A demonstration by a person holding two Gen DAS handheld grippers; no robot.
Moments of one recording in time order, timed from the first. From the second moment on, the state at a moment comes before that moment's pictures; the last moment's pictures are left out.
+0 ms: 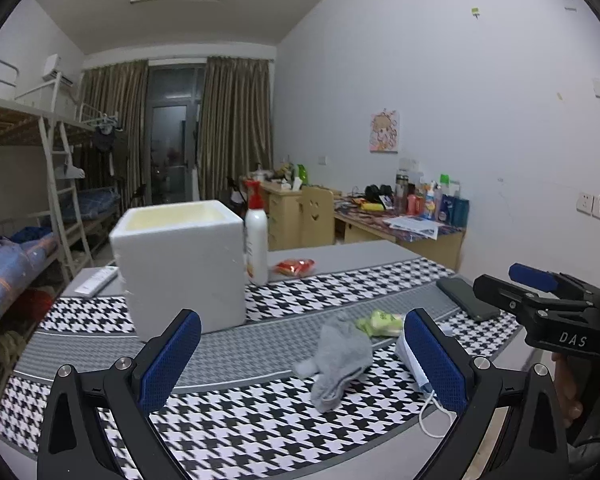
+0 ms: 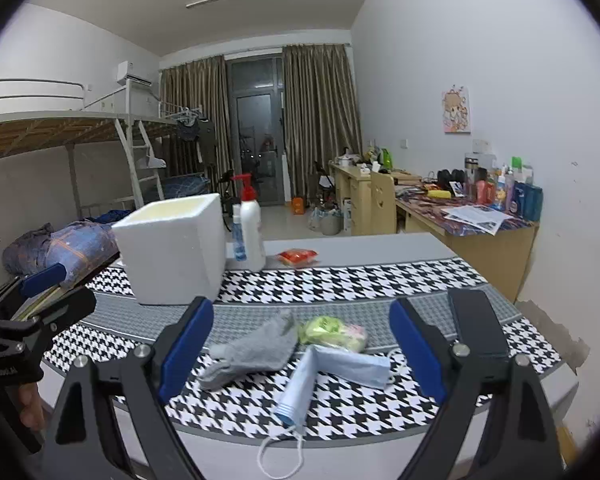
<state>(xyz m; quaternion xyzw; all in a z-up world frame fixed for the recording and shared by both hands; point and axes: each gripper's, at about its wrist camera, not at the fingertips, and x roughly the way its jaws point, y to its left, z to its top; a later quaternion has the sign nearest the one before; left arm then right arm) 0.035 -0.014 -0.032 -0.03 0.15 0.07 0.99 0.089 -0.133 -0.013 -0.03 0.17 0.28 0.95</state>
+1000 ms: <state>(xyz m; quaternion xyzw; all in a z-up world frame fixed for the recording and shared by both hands) 0.115 -0.028 -0.085 -0.04 0.27 0.04 0.96 0.141 -0.144 -0.065 -0.03 0.24 0.28 0.93</state>
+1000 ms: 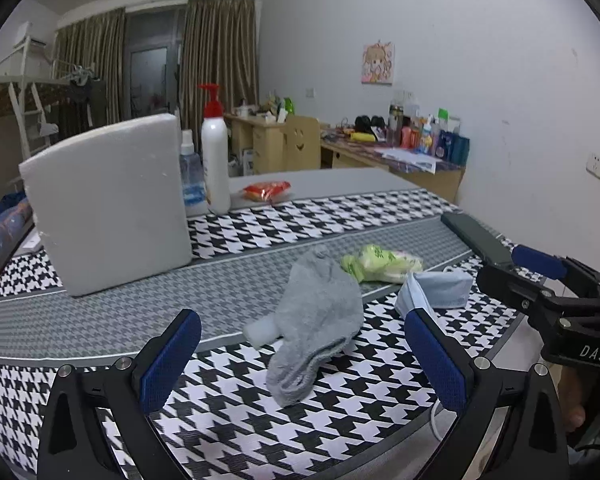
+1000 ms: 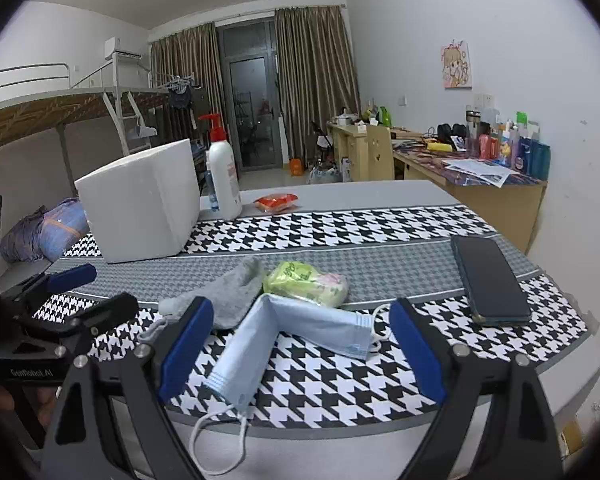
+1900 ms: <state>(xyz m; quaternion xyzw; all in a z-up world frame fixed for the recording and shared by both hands) 0.168 -0.039 -0.123 -0.04 0.38 0.01 0.92 0.165 -0.131 -0.090 -0.06 0.29 0.31 0.90</state>
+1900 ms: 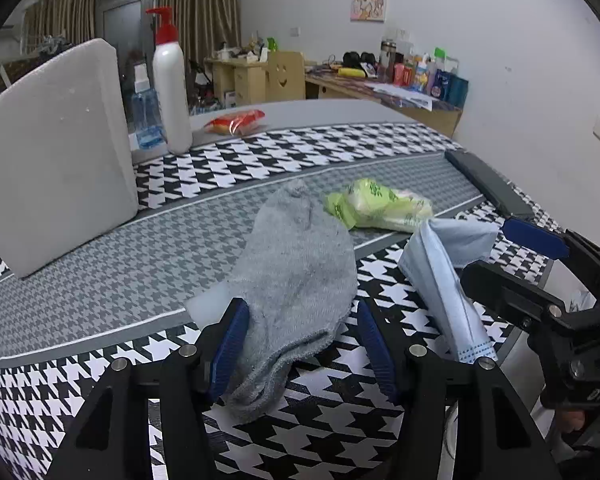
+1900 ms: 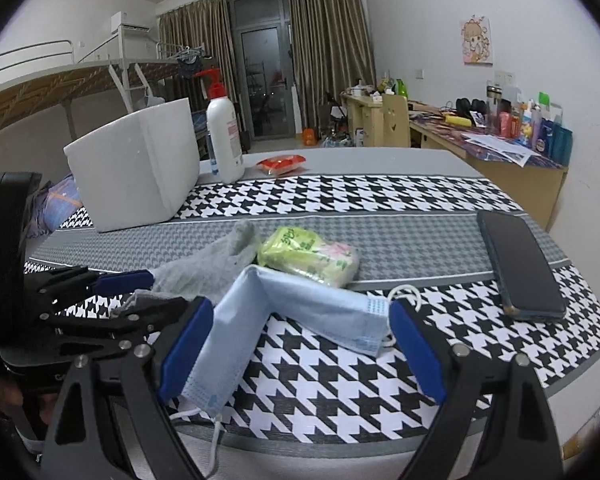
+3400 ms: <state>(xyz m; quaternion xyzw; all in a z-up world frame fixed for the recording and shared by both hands) 0.160 -0.059 -0.104 0.02 0.33 -0.03 0.94 0.161 -0.121 -0.109 -0.05 0.33 0.32 0.88</state>
